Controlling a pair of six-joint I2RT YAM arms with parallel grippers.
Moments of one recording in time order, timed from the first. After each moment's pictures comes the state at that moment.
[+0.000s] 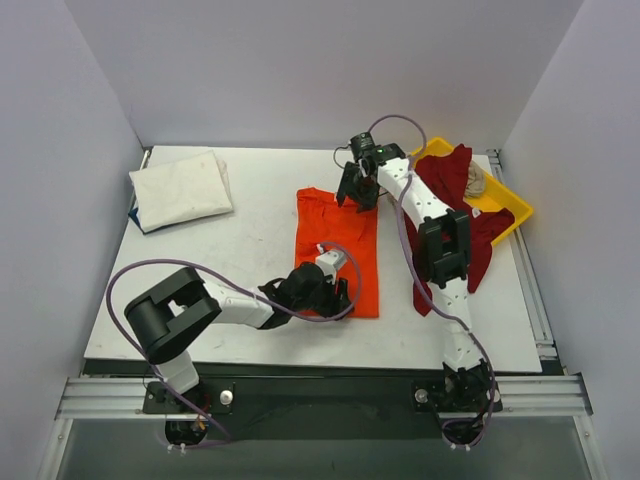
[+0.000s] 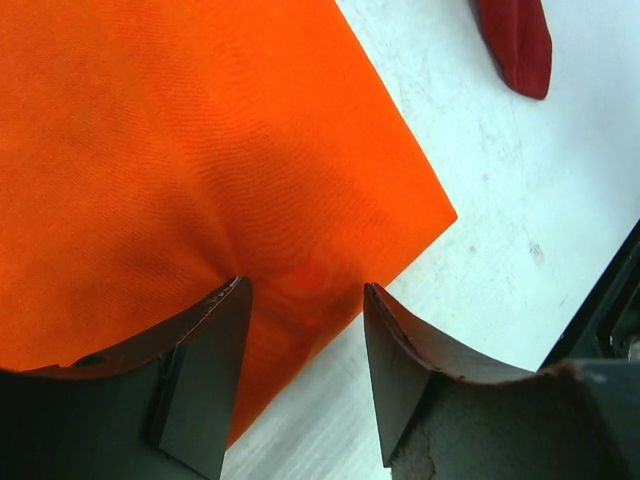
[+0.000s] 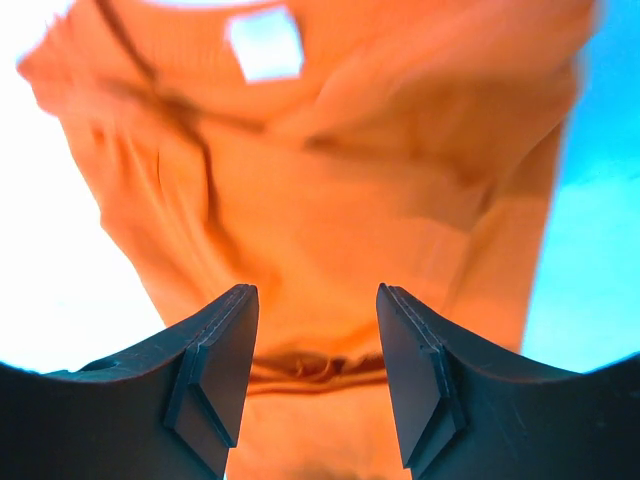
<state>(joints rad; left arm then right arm) -0.96 1.72 0.70 0.45 0.09 -0.54 0.42 2.38 2.20 -0.98 0.00 0.61</state>
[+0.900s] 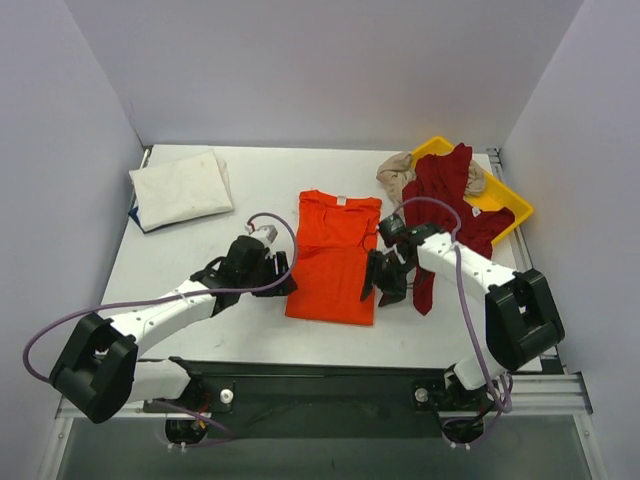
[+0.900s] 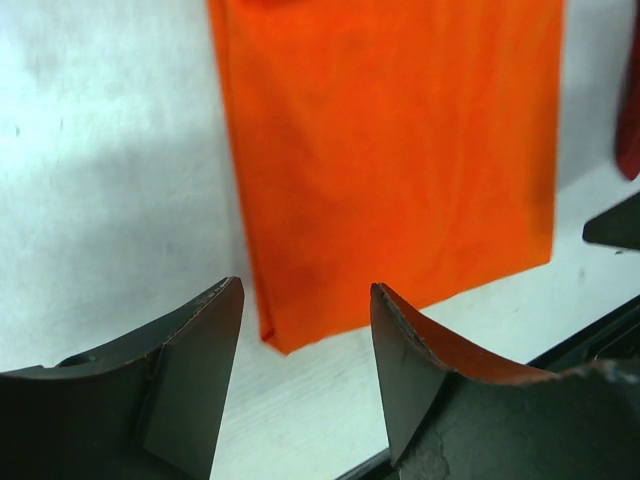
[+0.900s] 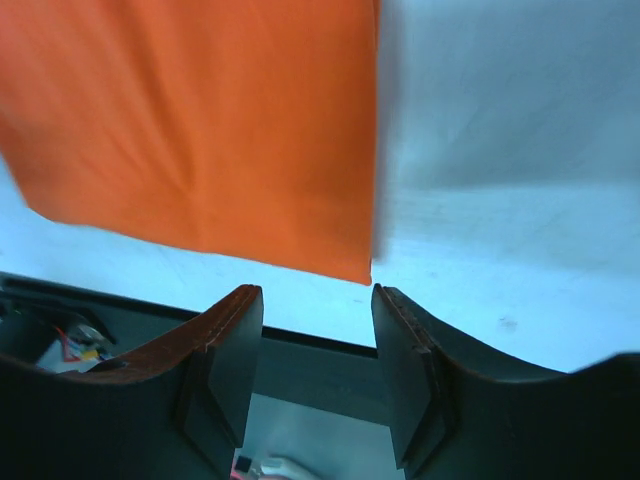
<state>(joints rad) -0.63 1.26 0.67 -0.13 0.09 -0.60 0.45 1.55 1.04 -0.83 -0.20 0.66</state>
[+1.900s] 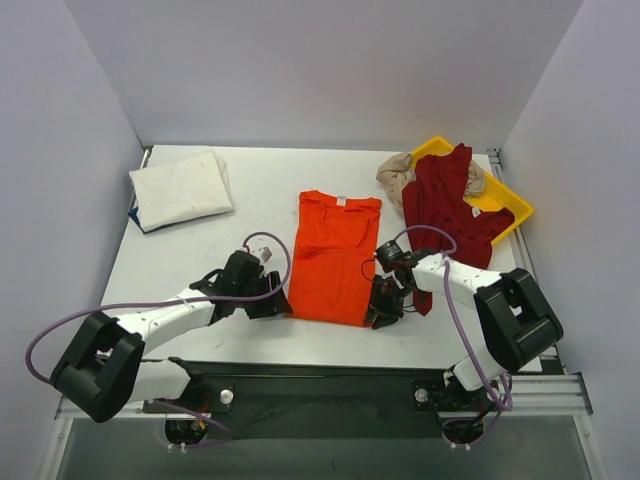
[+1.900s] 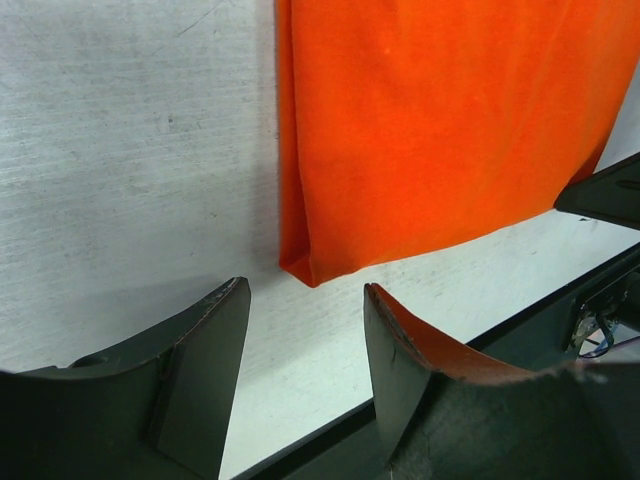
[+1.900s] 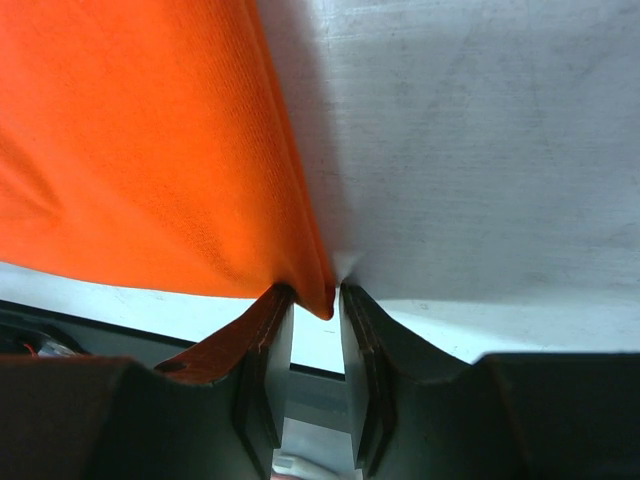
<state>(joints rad) -0.58 1.26 0.52 -0.17 0.24 -0.72 0.54 1.54 0.74 -0.62 -0.25 0.79</state>
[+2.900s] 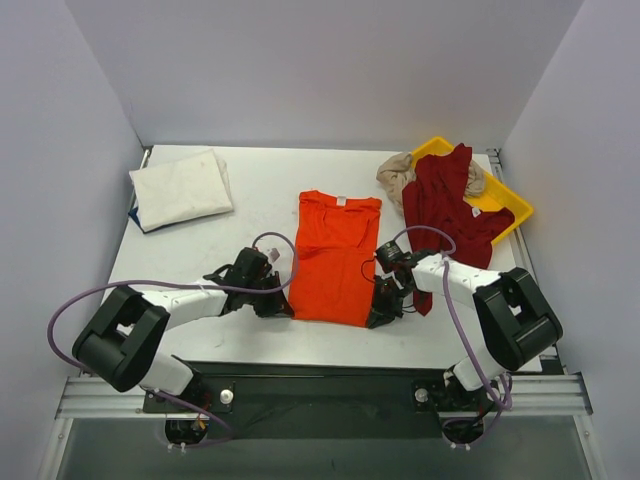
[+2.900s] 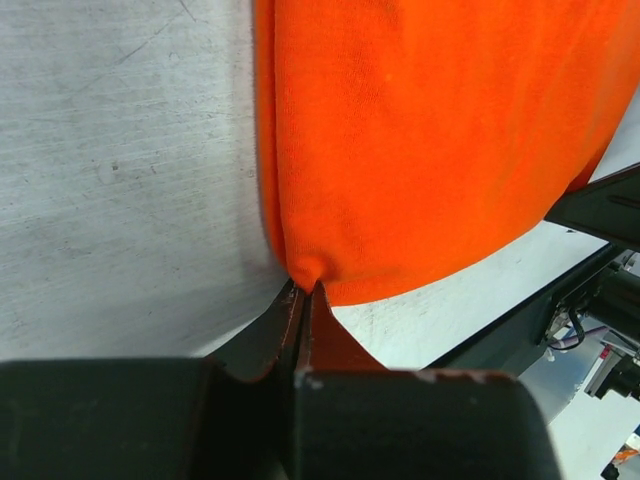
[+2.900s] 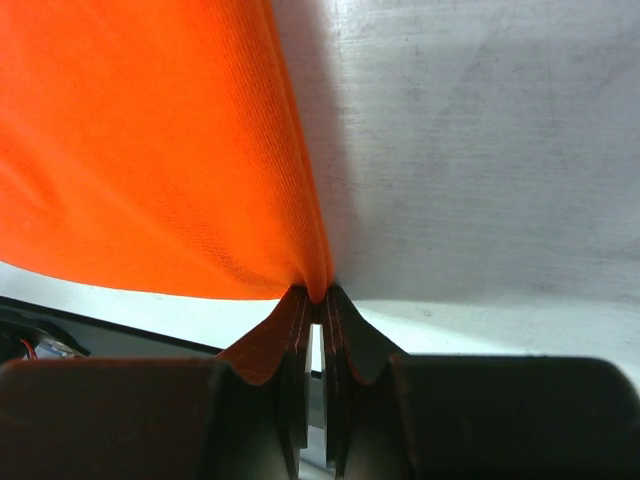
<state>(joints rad) -0.58 1.44 0.56 -0.08 0.33 -0.76 0.54 1.55 0.74 -0.60 -0.26 0.78</state>
